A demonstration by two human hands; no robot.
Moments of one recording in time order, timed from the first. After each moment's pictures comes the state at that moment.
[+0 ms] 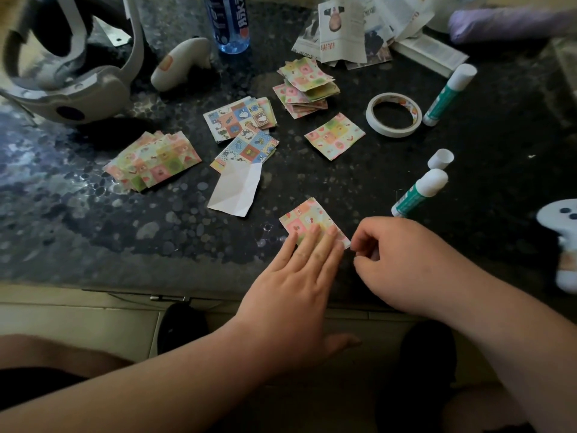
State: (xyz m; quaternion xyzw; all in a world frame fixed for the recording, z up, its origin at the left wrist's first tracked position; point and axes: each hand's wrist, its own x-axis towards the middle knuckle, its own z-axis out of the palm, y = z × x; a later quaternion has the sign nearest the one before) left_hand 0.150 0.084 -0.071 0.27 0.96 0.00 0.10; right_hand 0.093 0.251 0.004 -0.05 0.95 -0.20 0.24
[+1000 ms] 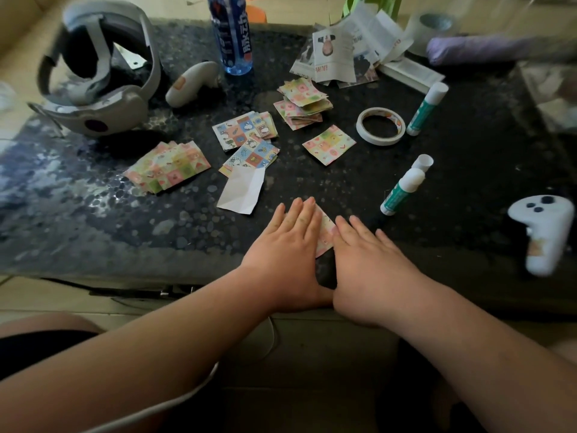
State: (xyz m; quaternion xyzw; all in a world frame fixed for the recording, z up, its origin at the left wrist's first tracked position) left_hand 0.117 0.080 -0.051 0.19 0.97 0.03 0.17; right_hand 0.121 0.221 -0.006 -0.15 0.94 0.02 0.31
